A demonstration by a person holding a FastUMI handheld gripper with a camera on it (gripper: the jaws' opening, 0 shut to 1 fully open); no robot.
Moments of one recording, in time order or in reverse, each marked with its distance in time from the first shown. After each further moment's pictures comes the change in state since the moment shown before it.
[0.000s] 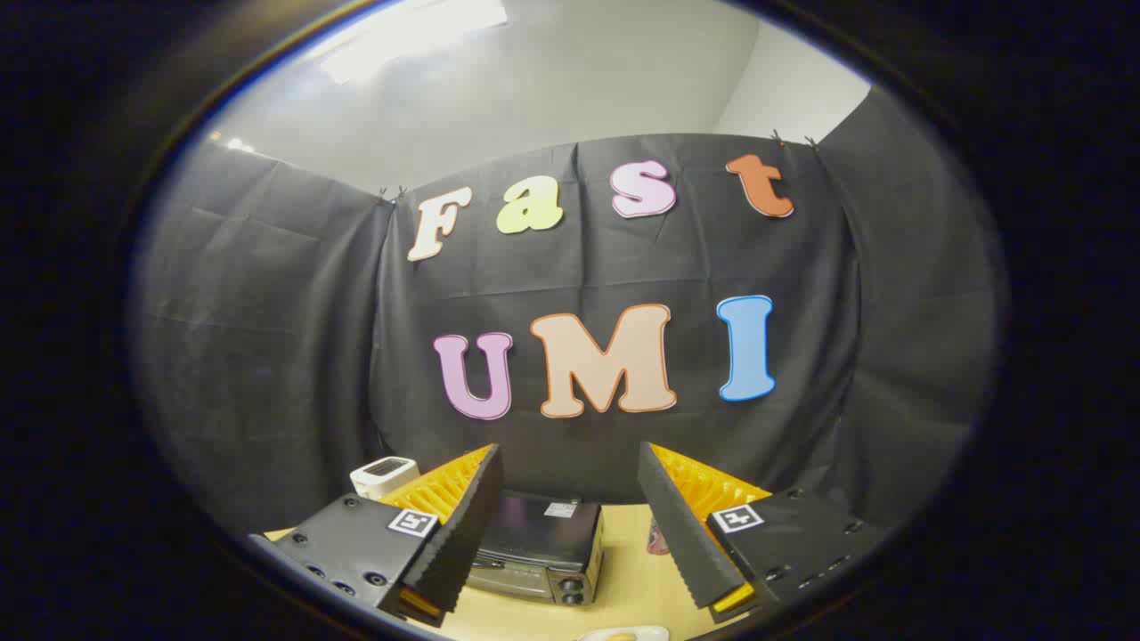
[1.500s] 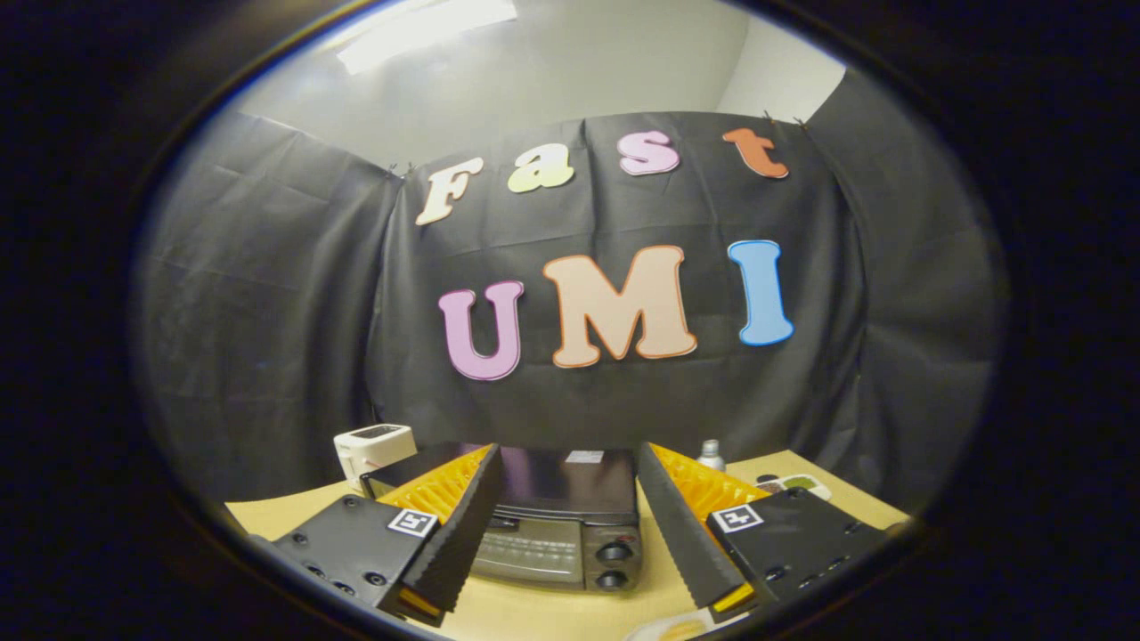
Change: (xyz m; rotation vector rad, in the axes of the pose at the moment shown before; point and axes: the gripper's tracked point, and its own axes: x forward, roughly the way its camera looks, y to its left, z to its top) arm 0.036 0.064 -0.189 0.017 -0.022 0.014
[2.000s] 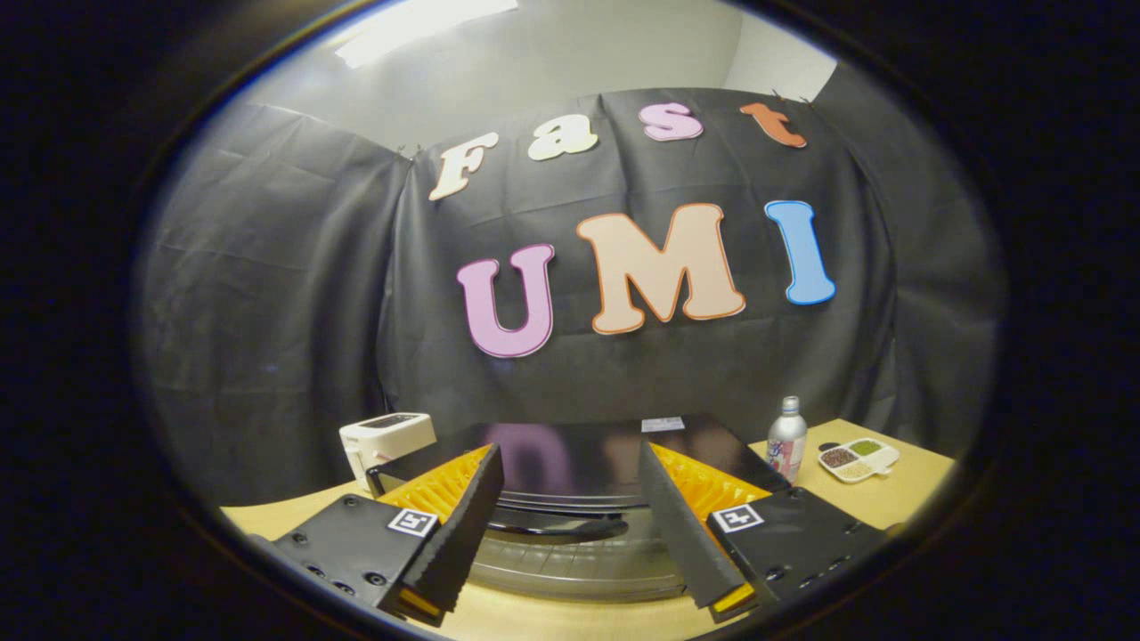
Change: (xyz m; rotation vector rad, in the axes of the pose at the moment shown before) arm 0.056 0.065 -0.072 0.029 0.035 0.012
